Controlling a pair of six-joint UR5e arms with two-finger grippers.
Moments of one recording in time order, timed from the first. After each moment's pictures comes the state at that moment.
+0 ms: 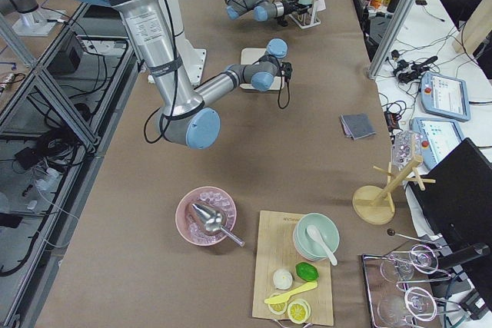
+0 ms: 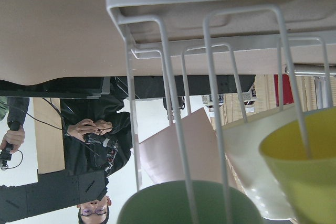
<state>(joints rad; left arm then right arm) -0.54 -1.97 -1.42 -1.73 -0.40 1.35 0.65 -1.07 1.51 -1.07 2.27 1.22</state>
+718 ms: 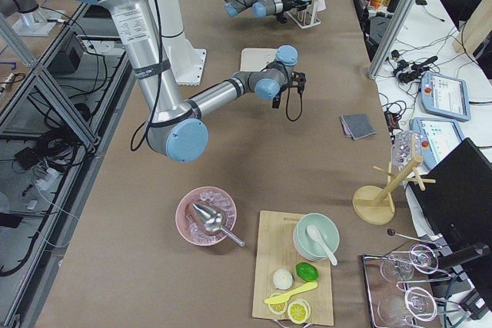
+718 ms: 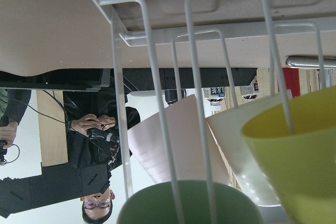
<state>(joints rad) -0.54 -1.94 -1.49 -1.74 -0.38 1.38 0.83 -1.23 1.64 -1.21 2.26 1.05</state>
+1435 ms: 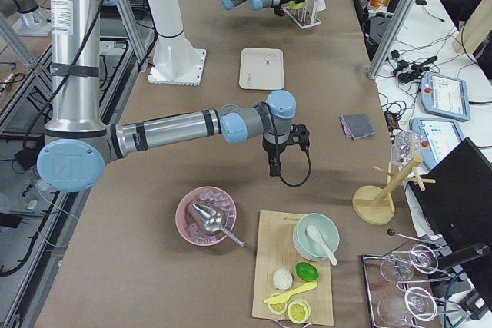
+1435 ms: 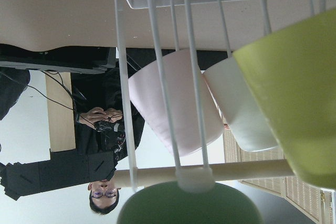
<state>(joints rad) -0.54 -1.89 -1.64 -1.73 -0.38 1.46 1.33 -1.66 1.82 -1.52 2.31 0.16</state>
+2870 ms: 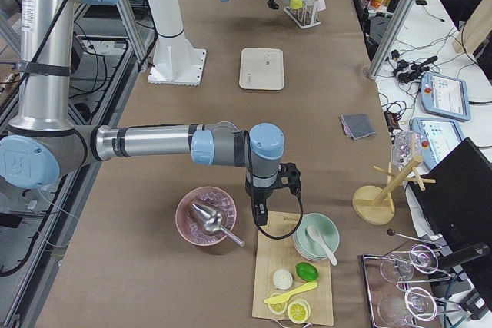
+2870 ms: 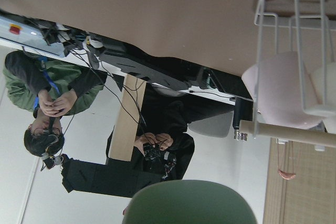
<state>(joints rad) -0.53 -1.92 -1.79 -2.14 -0.70 1.55 1.55 -1.71 1.79 -1.68 2.24 -0.17</state>
